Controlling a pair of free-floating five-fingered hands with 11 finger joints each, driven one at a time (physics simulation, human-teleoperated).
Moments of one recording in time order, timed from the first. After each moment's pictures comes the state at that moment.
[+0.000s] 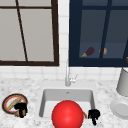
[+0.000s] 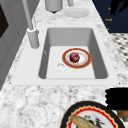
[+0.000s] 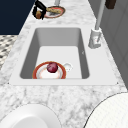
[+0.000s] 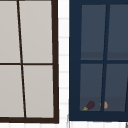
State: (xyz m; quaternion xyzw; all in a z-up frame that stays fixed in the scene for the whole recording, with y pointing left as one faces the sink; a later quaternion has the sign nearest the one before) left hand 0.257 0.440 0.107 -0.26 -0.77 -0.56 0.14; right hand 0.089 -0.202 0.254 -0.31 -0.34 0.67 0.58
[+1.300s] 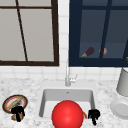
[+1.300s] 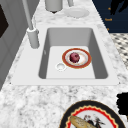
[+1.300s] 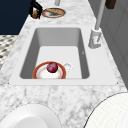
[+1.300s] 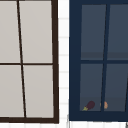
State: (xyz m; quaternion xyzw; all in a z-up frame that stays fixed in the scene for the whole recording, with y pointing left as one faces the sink) left hand 0.217 0.456 0.103 -0.25 -0.77 -0.57 0.14; right hand 0.089 -0.202 0.254 -0.31 -0.34 0.67 0.58
